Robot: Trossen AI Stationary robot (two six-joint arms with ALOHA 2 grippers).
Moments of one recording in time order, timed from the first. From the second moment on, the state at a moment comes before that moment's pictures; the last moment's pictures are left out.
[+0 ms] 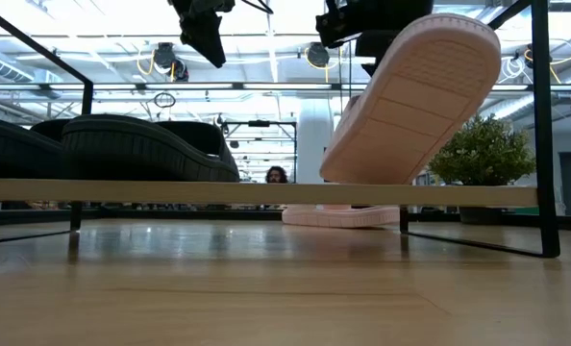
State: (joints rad) left arm 0.55 1.55 1.83 -1.16 -0.06 0.21; right arm 0.26 1.91 1.62 -1.37 0.45 0.66
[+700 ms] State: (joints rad) left arm 0.55 1.55 1.83 -1.16 -0.06 0.22; right arm 0.26 1.91 1.55 -1.29 0.39 0.68
